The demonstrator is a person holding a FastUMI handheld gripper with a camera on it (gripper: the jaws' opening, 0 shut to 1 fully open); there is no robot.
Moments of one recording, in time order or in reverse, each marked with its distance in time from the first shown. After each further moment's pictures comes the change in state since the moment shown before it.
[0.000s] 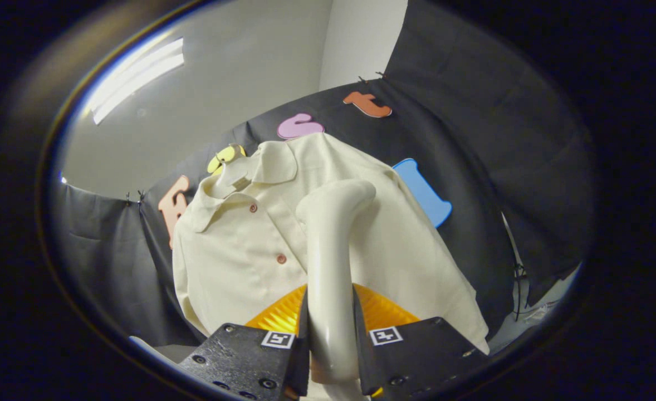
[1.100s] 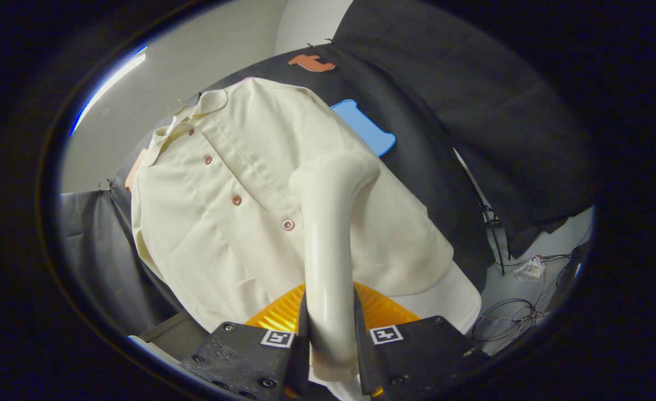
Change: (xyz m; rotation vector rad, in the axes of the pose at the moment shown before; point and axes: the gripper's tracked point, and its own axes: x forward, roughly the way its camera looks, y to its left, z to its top) arm -0.064 -0.088 -0.148 0.111 0.207 -0.177
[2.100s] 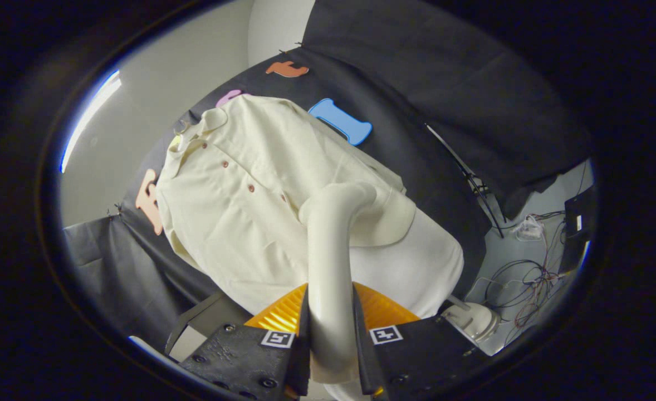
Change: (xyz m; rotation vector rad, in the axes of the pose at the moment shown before) arm -0.118 0.009 -0.027 0.154 0.023 0.031
